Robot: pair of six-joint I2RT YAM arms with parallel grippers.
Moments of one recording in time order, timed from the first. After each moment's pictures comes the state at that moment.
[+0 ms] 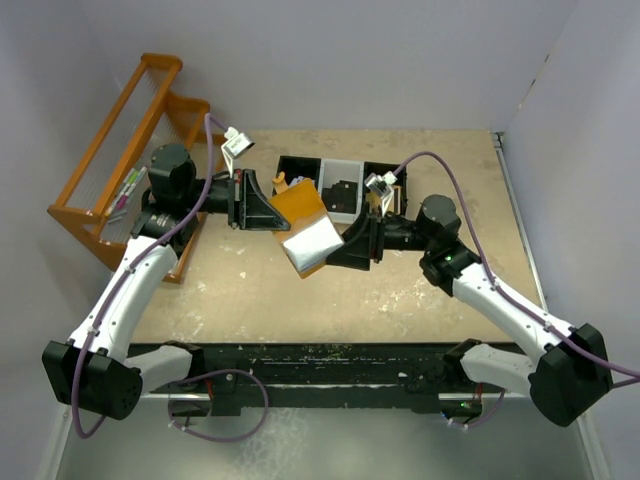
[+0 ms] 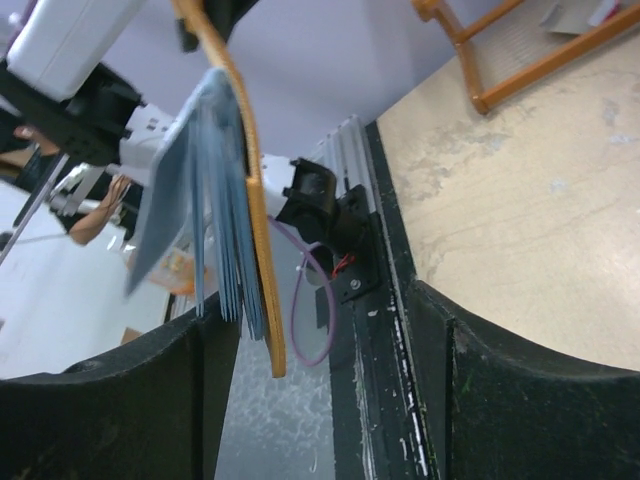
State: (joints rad) left arm -0.25 1.17 1.14 -0.03 1.34 -0.78; right arm 0.54 1.12 0.76 0.35 -0.93 0.73
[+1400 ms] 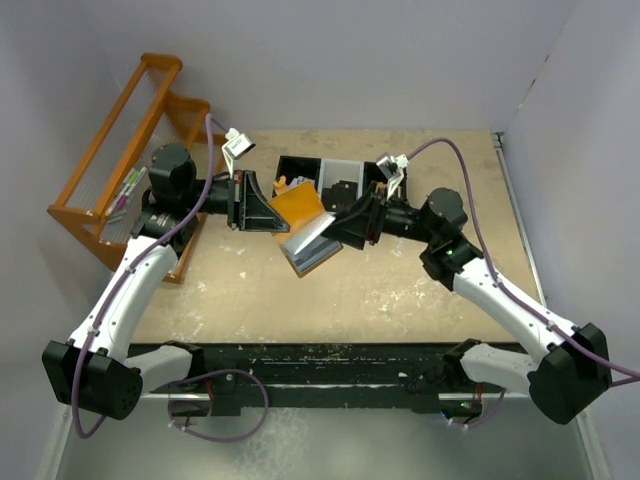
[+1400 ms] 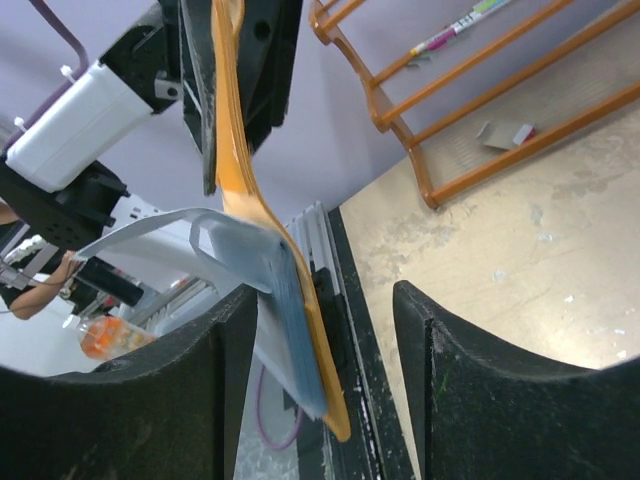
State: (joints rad) left arm -0.25 1.17 1.14 -0.04 1.36 -0.79; right arm 0.54 1.12 0.83 0.42 -0.78 0.74
